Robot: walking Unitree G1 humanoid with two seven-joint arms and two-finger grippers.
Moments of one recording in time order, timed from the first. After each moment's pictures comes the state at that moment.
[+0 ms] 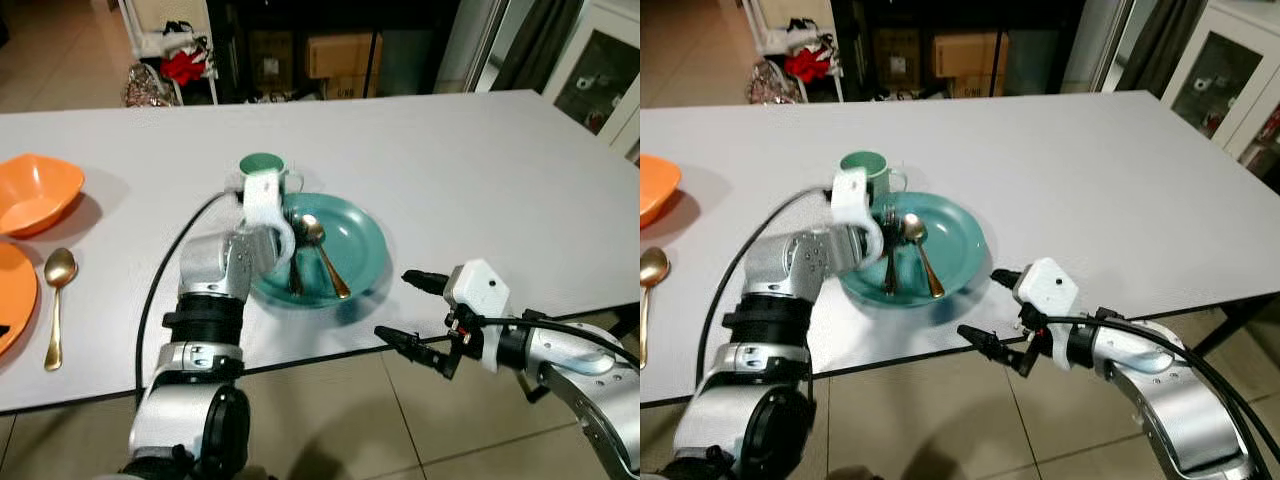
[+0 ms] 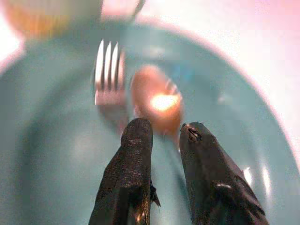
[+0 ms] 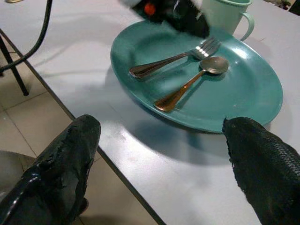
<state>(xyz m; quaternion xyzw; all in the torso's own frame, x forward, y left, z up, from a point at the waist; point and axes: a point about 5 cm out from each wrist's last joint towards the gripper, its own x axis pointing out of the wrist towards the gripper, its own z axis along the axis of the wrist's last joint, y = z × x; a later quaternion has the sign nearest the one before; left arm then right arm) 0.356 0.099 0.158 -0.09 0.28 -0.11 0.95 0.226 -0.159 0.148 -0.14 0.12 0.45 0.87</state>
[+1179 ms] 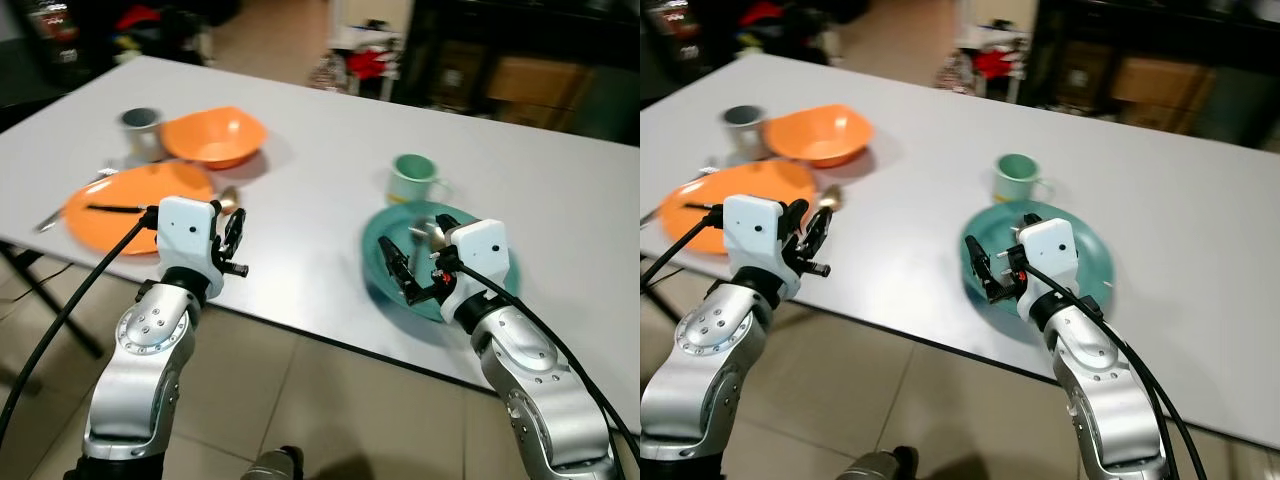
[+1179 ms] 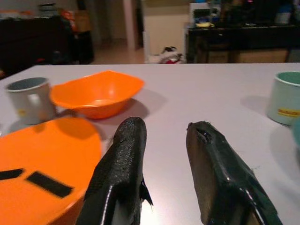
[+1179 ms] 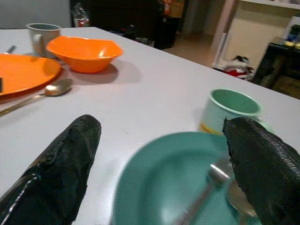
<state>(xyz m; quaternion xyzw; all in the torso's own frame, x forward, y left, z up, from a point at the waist) 0.269 0.160 0.170 0.06 -0.01 -0.08 1.00 0.251 -0.133 0.158 -0.05 0.01 0.18 0.98</state>
